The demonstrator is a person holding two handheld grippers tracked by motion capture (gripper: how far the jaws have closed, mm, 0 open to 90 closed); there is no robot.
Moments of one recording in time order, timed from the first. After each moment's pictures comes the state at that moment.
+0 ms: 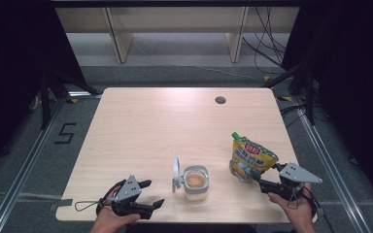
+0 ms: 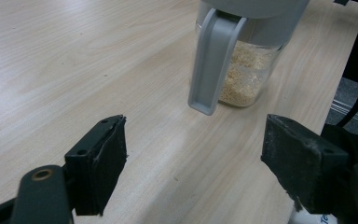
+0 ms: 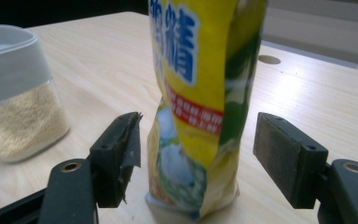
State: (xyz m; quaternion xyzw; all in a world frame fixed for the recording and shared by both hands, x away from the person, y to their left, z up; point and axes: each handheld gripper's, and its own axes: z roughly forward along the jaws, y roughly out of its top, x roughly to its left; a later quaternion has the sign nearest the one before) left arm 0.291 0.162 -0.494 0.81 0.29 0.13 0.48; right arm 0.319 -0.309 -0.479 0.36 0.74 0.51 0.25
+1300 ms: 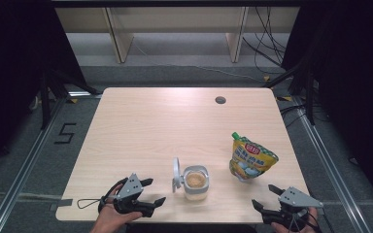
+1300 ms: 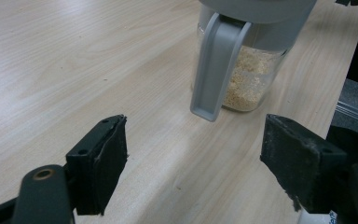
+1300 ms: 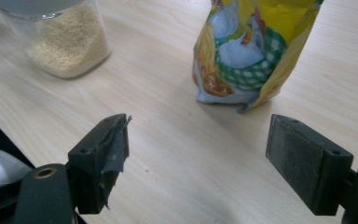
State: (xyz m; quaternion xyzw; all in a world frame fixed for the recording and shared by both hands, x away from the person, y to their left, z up) left arm 0.296 0.158 -0.494 0.82 0.29 0.13 0.48; right arm 0.254 -0.301 -0.485 0.41 0.78 0.42 0.21
